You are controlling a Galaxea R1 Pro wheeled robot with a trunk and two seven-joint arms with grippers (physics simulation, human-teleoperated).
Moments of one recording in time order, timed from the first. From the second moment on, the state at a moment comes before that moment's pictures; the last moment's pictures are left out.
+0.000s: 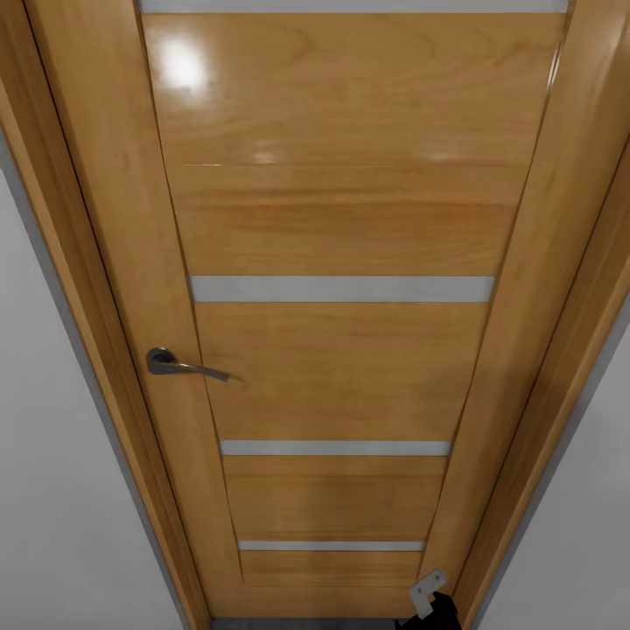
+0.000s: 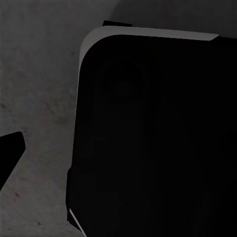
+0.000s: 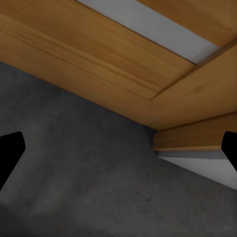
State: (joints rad) left arm 0.00 0.01 0.00 -0.03 0.13 -0.08 0.00; right arm -0.29 -0.11 0.58 -0.56 -0.13 0.13 -0.14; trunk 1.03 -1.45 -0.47
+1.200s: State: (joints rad) left arm 0.00 0.01 0.00 -0.03 0.13 -0.08 0.00; right arm -0.29 -0.12 0.57 -1.08 -0.12 0.40 -0.14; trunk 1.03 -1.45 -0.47
